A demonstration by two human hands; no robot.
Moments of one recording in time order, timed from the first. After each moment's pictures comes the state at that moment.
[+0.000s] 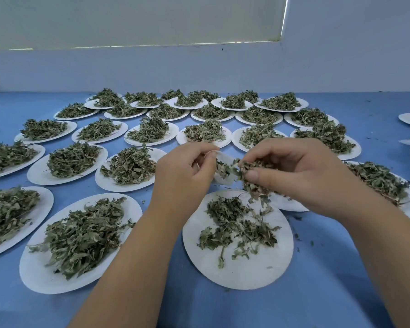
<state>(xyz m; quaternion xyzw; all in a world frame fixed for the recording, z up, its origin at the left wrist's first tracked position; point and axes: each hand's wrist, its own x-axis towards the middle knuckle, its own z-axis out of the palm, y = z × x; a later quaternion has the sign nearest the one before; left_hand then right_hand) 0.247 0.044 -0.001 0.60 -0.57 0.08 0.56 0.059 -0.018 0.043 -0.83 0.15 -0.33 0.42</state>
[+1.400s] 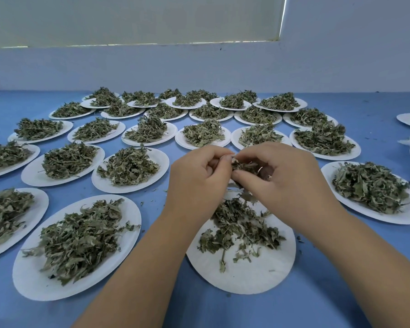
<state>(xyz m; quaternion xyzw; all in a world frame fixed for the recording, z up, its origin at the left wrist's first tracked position) 0.227 0.040 -0.002 0.58 -0.54 -0.06 0.61 0.087 -0.010 0.021 -0.85 0.30 -0.40 0.14</state>
